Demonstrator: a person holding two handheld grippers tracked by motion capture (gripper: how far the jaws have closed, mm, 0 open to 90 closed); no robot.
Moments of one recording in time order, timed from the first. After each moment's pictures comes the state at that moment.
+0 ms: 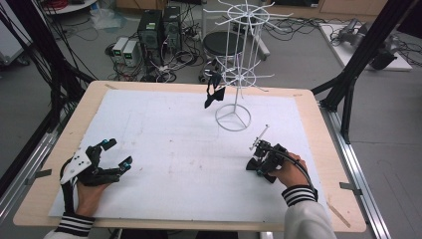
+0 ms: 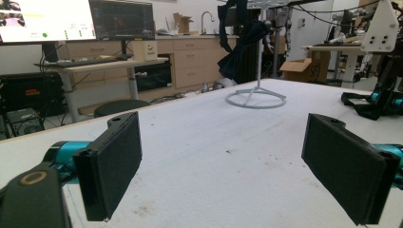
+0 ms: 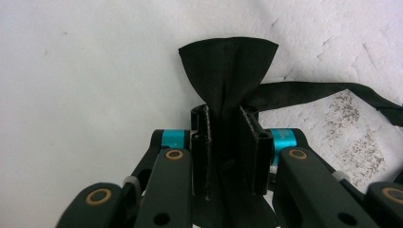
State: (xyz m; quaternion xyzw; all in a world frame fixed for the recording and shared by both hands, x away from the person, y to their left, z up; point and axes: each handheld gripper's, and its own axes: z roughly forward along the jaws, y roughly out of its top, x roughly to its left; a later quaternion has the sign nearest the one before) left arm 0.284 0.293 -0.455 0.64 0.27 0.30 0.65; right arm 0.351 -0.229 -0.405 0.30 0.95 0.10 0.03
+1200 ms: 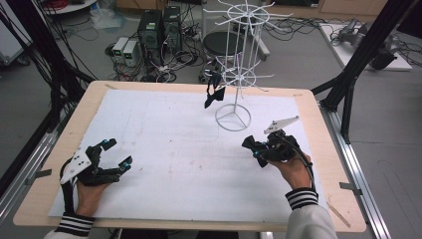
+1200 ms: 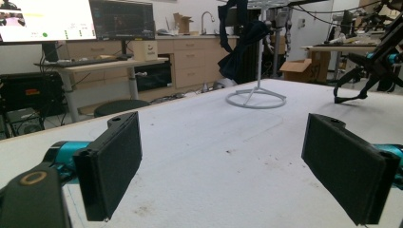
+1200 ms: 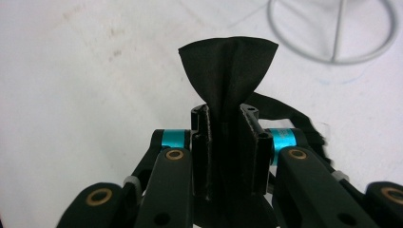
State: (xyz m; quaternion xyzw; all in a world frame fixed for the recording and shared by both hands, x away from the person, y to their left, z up) left arm 0.284 0.293 -0.455 0.64 0.27 0.30 0.65; right arm 0.337 -0.250 -0.358 0.33 0.87 0.34 0.10
